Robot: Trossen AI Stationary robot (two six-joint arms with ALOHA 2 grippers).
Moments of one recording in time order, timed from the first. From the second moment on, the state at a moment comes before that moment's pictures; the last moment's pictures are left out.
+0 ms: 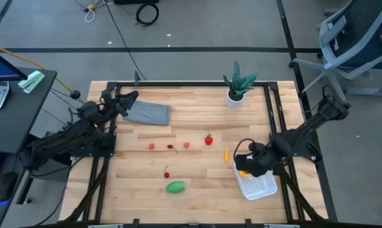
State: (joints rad) left arm 0.54 0.35 0.21 0.36 -0.11 -0.69; right arm 0.60 1.27 0.99 -0.96 -0.02 2.27
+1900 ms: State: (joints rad) left arm 0.53 0.49 0.21 0.66 -0.13 -0.83; right arm -0.07 1.49 1.17 -0.88 0.13 0.99
